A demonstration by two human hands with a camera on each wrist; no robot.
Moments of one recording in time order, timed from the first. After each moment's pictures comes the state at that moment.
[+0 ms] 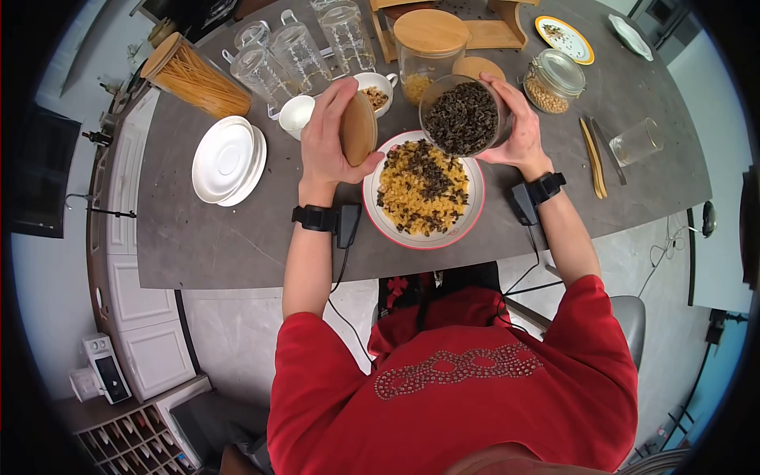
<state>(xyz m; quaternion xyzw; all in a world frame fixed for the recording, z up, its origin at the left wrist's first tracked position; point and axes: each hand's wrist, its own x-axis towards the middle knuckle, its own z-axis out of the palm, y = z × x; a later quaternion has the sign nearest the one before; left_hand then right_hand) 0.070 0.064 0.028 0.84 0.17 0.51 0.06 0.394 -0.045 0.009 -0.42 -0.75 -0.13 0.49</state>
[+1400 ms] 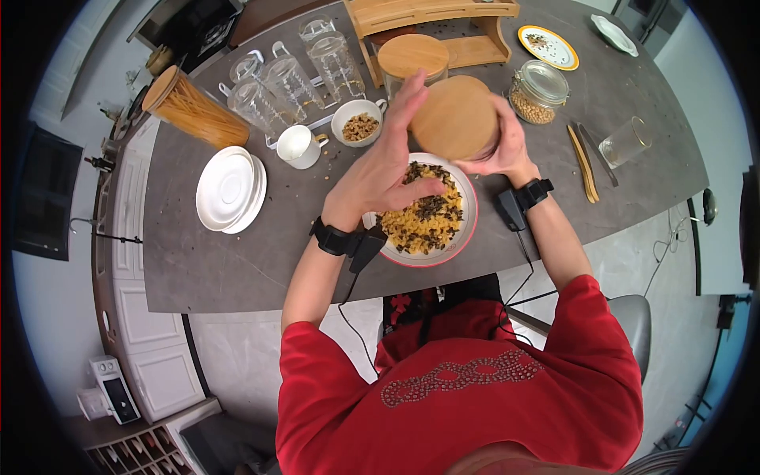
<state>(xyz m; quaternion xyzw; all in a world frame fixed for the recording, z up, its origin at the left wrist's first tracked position) 0.140 0.034 0.070 0.86 -0.01 0.38 0.34 0.394 -0.043 0.010 -0.43 -0.73 -0.10 0.52</state>
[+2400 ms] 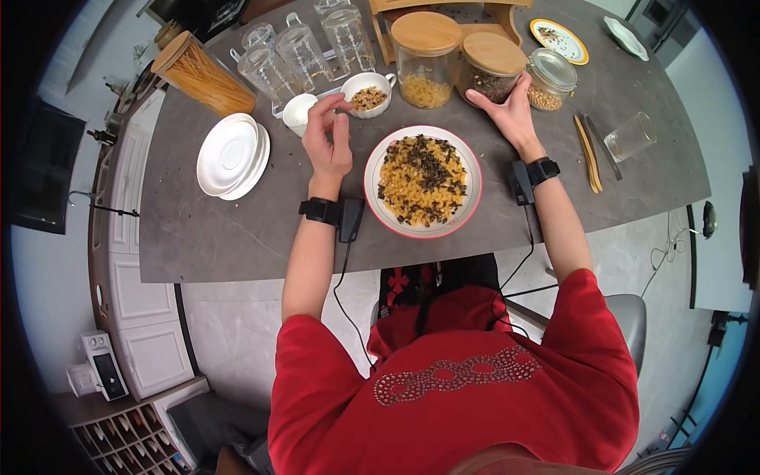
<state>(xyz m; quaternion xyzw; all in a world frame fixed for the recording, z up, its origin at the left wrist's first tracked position) 0.072 0.054 -0.003 0.70 0.22 0.61 0.30 0.402 -0.025 0.005 -0.65 -0.51 0.16 0.55</state>
